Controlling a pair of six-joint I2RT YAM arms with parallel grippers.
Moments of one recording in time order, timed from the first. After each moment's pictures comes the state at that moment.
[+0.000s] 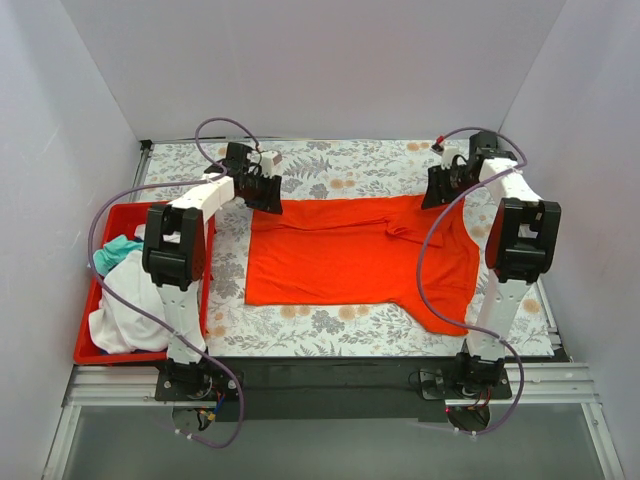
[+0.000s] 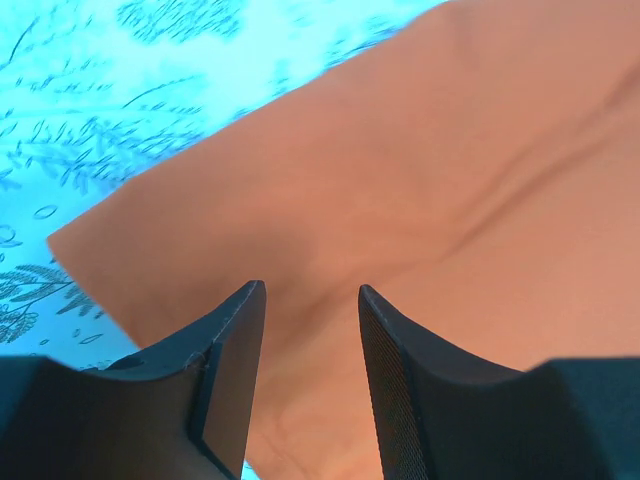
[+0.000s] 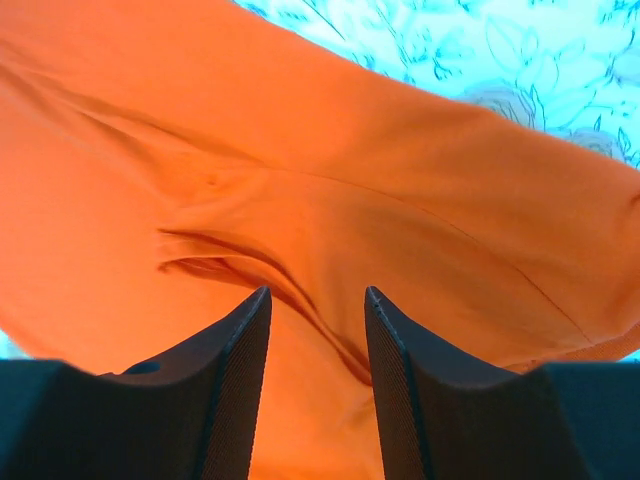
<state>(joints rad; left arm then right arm) -0.21 2.06 1.56 -0.48 0.45 0.12 -0.07 2.06 1.69 -0.79 -0.64 -0.36</state>
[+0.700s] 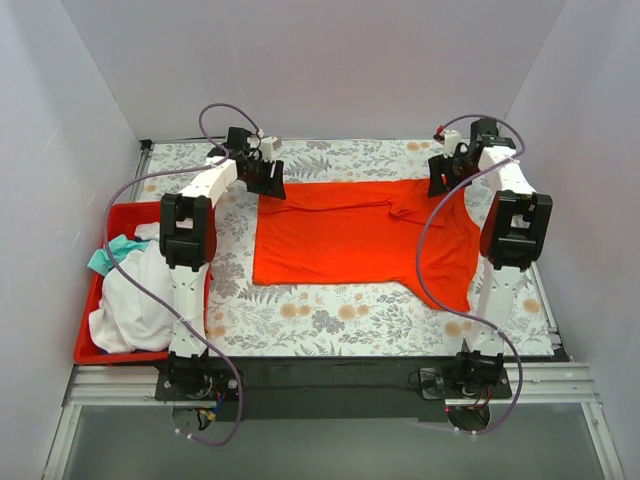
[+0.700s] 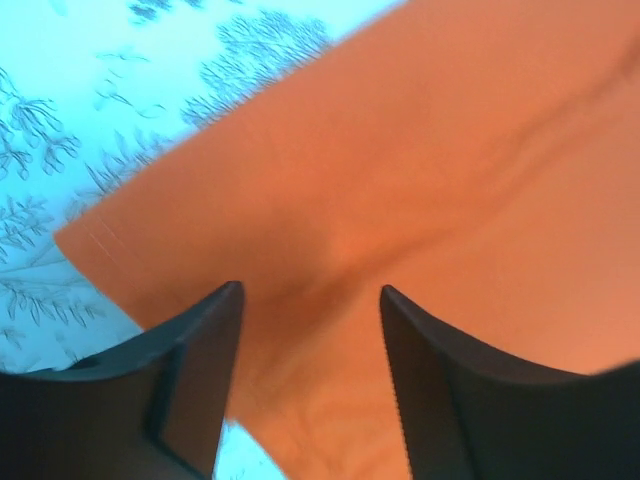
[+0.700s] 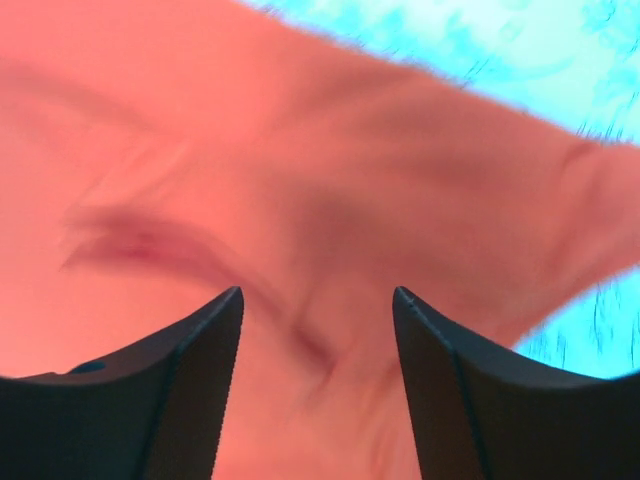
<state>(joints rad) -0.16 2.36 1.98 -0.63 0.49 0.11 -0.08 2.29 2.00 -0.85 -0.48 -0.44</state>
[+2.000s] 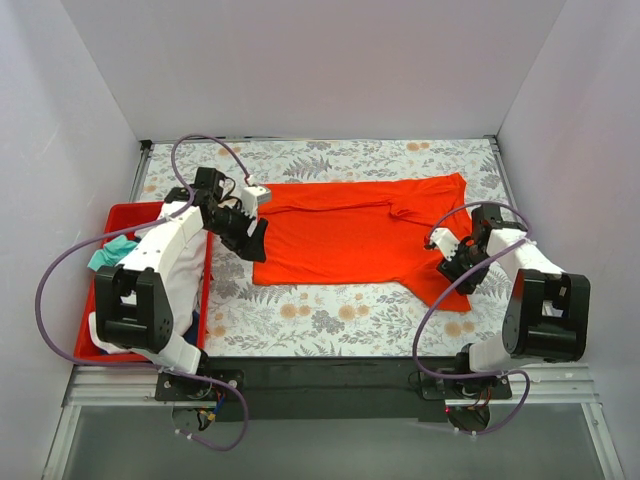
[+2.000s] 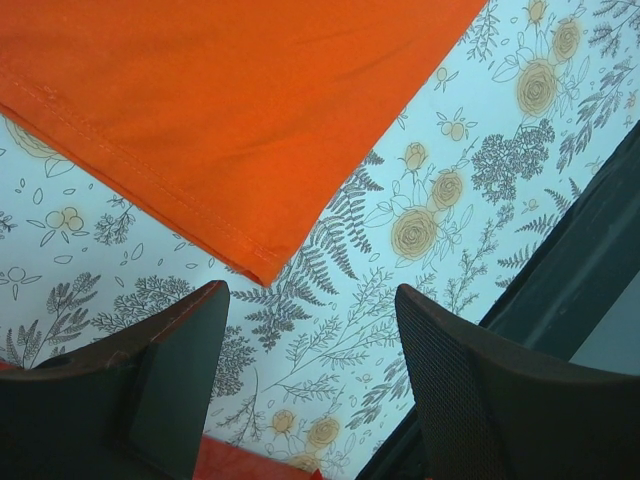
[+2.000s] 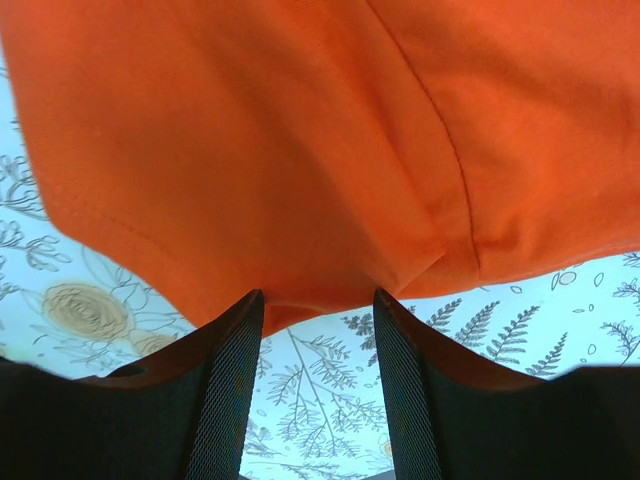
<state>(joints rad) -0.16 1.54 1.22 -0.91 0.61 0.48 -0.08 1.45 0.87 -0.87 -0.19 -1.04</state>
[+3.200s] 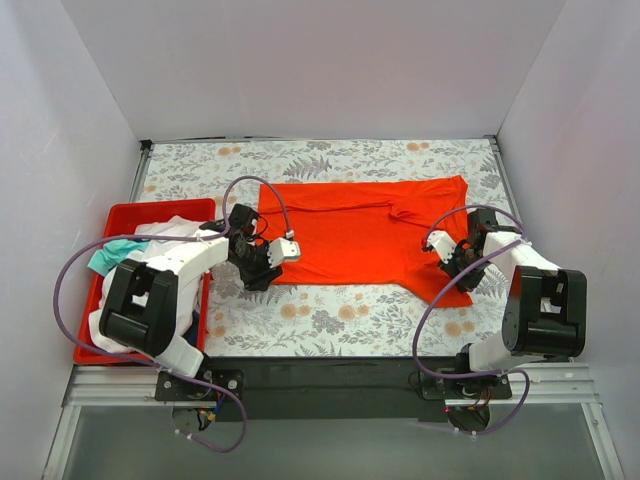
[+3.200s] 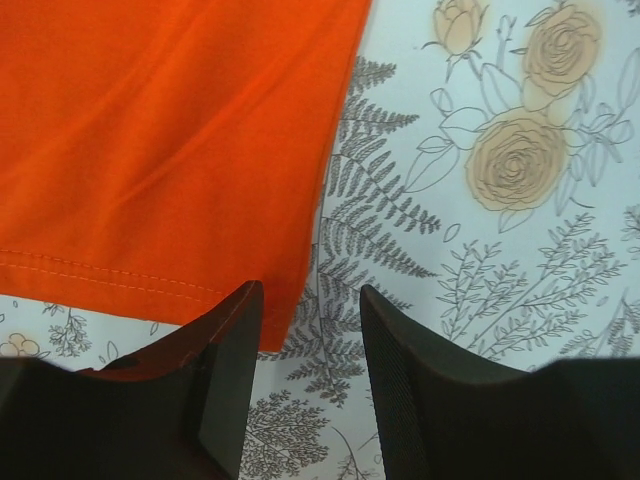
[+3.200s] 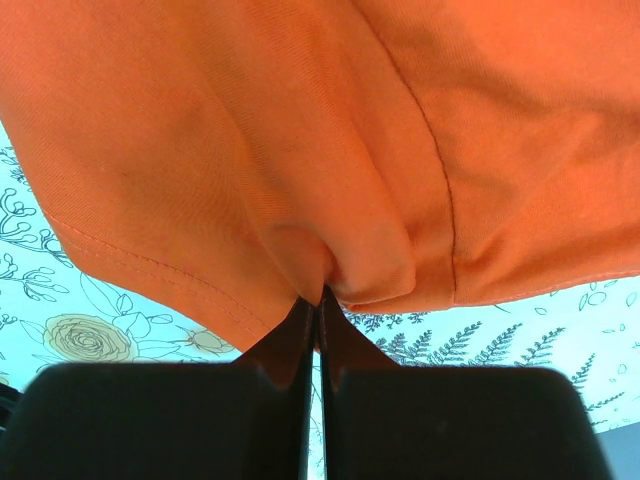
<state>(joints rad) -0.36 1.55 0.92 -0.69 0.44 0.90 -0.07 1.48 0.81 -0.77 -0.18 -0.99</state>
